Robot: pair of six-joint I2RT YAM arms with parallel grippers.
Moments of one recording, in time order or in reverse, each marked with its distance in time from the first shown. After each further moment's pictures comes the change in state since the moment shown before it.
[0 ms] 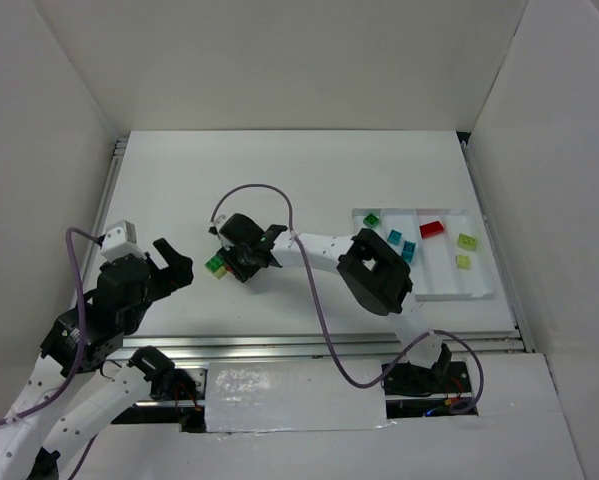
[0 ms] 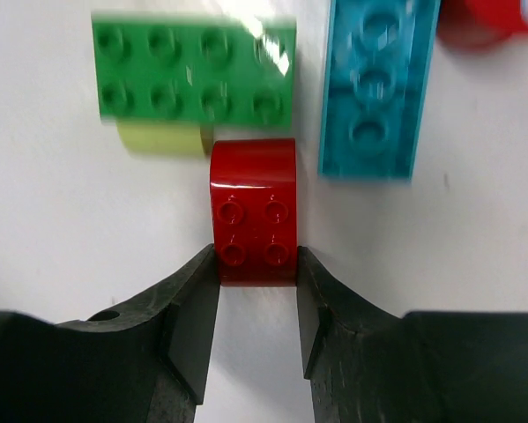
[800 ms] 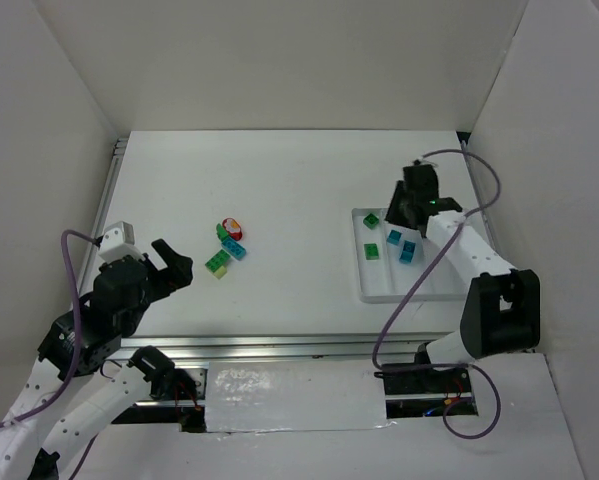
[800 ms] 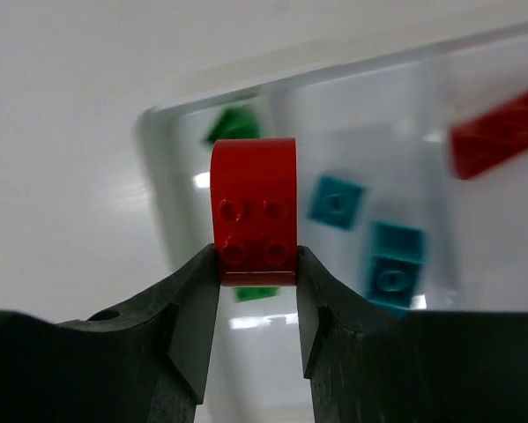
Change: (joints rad) left arm -0.003 -0.020 0.000 0.005 0.006 0.000; right arm -0.734 -0.761 -0.610 -0.045 0.151 0.246
